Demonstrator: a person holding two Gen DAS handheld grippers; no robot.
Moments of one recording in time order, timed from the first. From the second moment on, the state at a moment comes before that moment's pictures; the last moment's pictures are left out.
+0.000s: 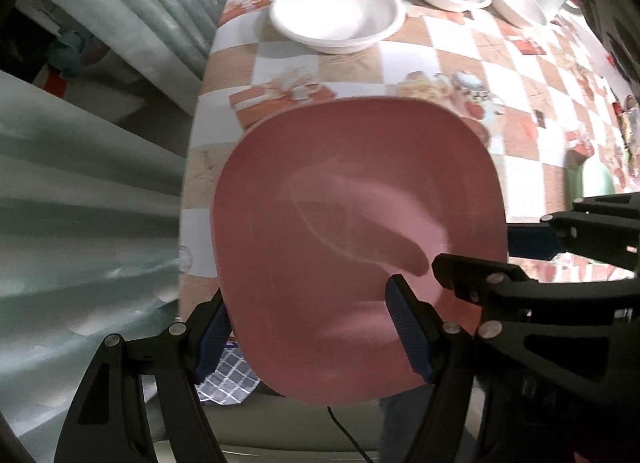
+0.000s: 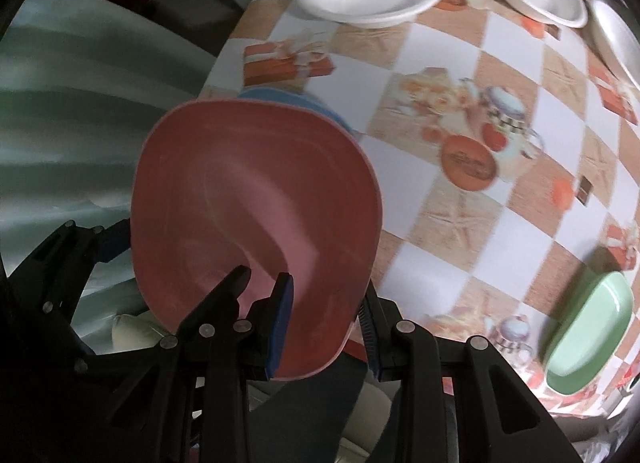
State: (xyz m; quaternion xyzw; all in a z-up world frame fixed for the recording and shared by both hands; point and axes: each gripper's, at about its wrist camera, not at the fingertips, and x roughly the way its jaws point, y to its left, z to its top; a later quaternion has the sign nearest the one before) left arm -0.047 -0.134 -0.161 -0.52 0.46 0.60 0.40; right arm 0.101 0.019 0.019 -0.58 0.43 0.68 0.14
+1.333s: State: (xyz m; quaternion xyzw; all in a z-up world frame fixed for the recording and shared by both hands) left arm -0.079 -0.118 -0.201 -0.55 0.47 0.58 0.39; right arm -0.051 0.085 -0.130 -0.59 0.45 0.65 0.17
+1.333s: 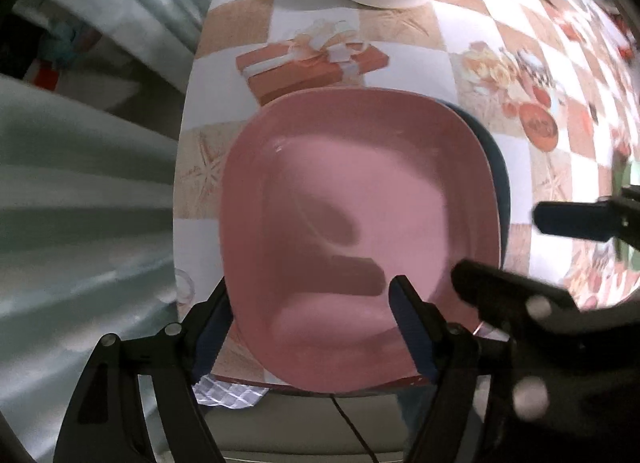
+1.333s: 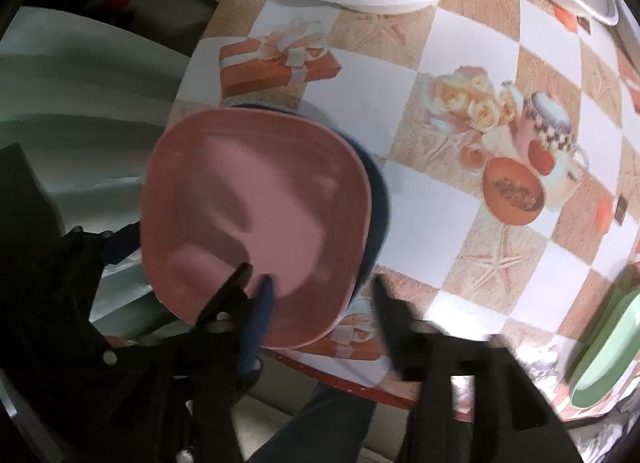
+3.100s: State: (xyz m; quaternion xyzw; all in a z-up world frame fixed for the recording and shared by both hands) left arm 0.020 -0.079 -0.135 -0.51 0.50 0.53 0.45; right arm 0.177 0.070 -0.006 -0.55 0.50 0.64 0.21
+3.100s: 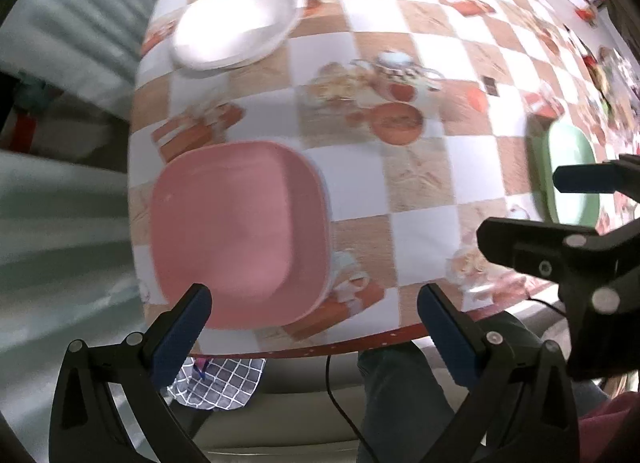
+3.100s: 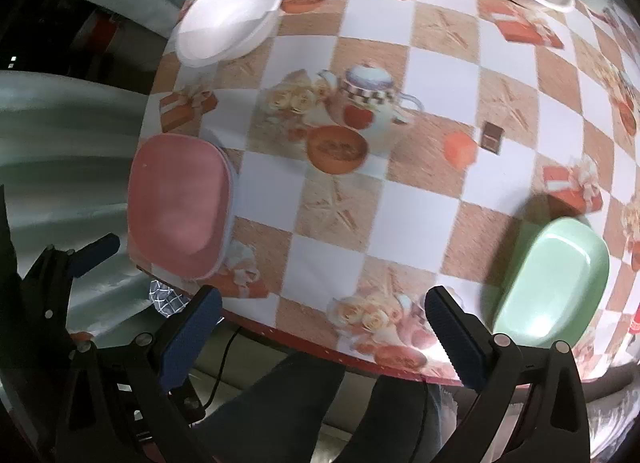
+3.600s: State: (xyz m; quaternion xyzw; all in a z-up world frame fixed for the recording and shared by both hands) left arm 0.091 -0.044 -0.144 -0.46 0.57 0.48 0.49; right arm 0.288 0.081 -0.020 -0.49 0.57 0.60 0.28
